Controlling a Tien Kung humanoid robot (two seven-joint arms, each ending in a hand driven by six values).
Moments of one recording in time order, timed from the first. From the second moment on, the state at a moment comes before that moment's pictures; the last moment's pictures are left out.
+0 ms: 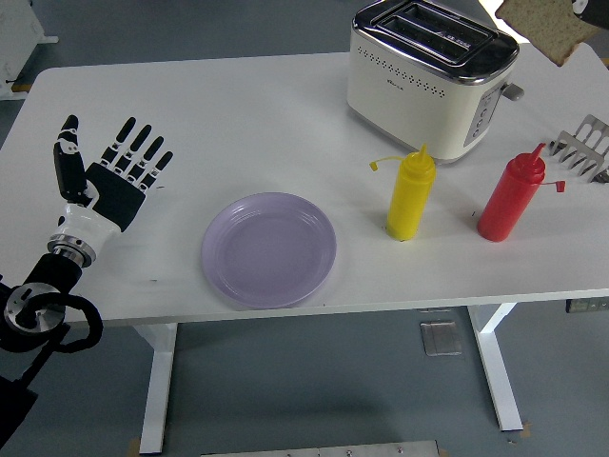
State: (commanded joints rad) left arm -0.28 0.36 -1.15 -1.43 -0.01 0.11 -0.10; right arm 0.71 -0.59 1.14 1.43 -1.87 -0.20 -0.28
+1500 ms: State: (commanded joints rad) left arm -0.21 0.42 -1.25 -1.51 -0.15 0.09 -0.05; right arm 1.22 -0.33 0.66 0.90 -1.62 -0.16 -0.32
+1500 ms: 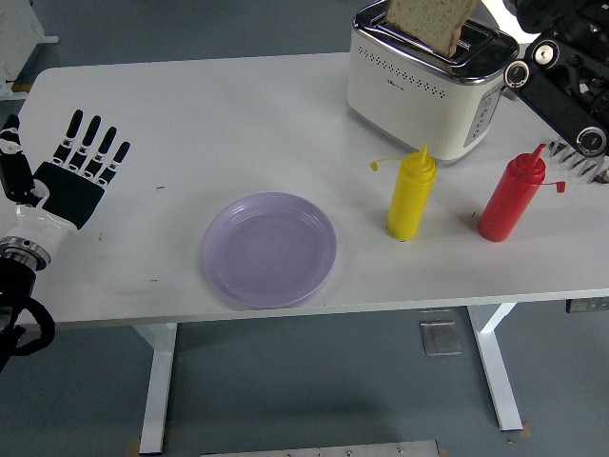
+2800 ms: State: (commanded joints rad) left arm -0.22 0.43 -1.22 -1.50 -0.16 0.10 -0.05; right arm 1.33 -0.25 0.46 0.73 -1.62 -0.15 -0.26
